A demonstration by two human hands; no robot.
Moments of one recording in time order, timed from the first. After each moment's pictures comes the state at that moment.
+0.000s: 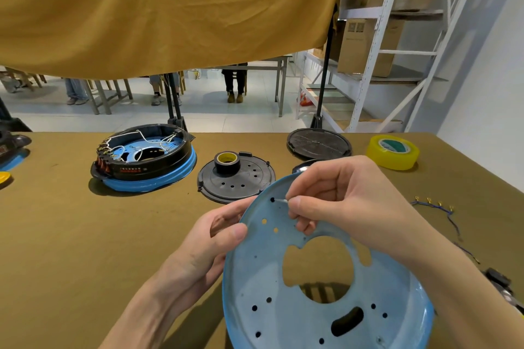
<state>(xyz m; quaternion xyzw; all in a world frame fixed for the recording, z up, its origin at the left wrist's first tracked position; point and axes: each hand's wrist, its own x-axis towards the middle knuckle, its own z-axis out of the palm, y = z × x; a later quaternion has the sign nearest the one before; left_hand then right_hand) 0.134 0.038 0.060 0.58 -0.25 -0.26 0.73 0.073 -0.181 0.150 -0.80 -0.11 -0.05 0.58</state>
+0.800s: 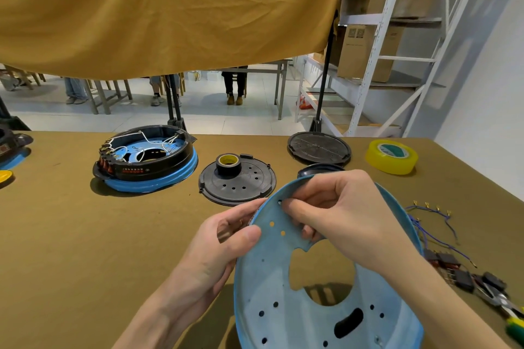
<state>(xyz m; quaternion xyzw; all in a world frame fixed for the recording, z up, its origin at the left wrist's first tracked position) 0.124 0.034 0.058 0.57 -0.24 -0.22 0.76 0.073 -0.165 0.135 -0.84 -0.02 -0.11 0.53</state>
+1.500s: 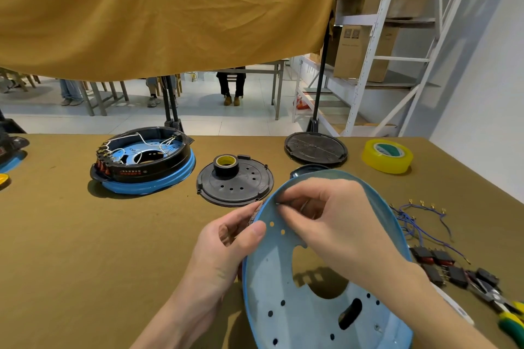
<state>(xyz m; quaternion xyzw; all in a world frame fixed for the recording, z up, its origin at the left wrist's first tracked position) 0.112 0.022 0.055 0.60 -0.17 -0.17 0.76 0.071 -0.159 0.121 -0.88 -0.11 -0.22 0.41</state>
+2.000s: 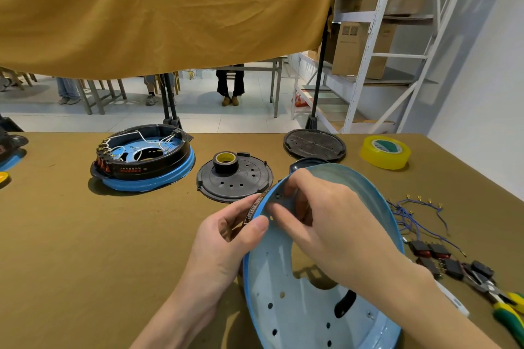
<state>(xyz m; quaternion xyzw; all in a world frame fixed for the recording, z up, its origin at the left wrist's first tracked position) 0.106 0.023 0.059 0.63 -0.17 -0.11 0.75 0.058 -0.148 0.125 -0.93 -0.12 -0.25 0.23</state>
